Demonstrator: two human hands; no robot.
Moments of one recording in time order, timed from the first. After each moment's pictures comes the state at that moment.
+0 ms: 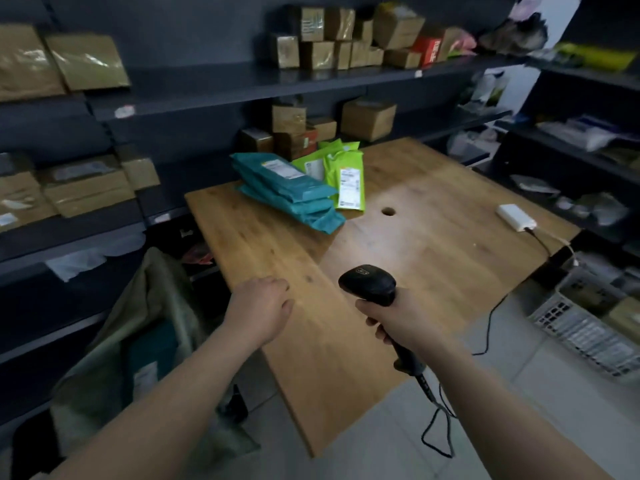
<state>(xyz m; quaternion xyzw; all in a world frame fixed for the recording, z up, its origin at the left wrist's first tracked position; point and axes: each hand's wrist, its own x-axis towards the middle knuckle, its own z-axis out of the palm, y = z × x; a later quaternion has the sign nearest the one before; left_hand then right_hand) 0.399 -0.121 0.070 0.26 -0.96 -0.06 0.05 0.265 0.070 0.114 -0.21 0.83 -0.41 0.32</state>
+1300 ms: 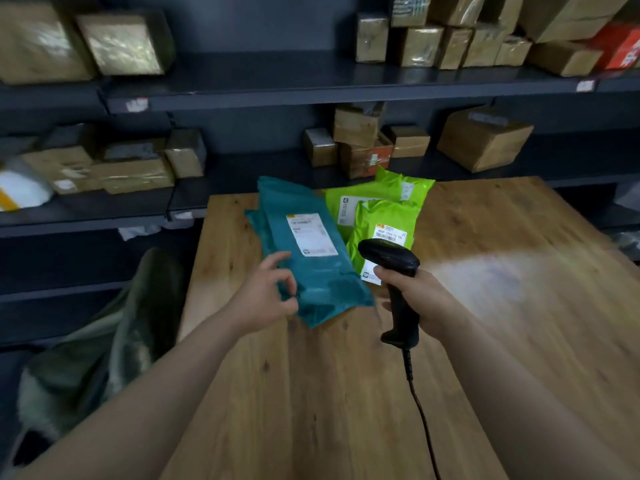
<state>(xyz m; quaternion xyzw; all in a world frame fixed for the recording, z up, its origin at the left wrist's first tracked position) 0.171 -0.223 0.058 0.43 -0.82 -0.35 0.16 -0.070 -0.117 0.088 -0.24 0.68 -0.49 0.49</state>
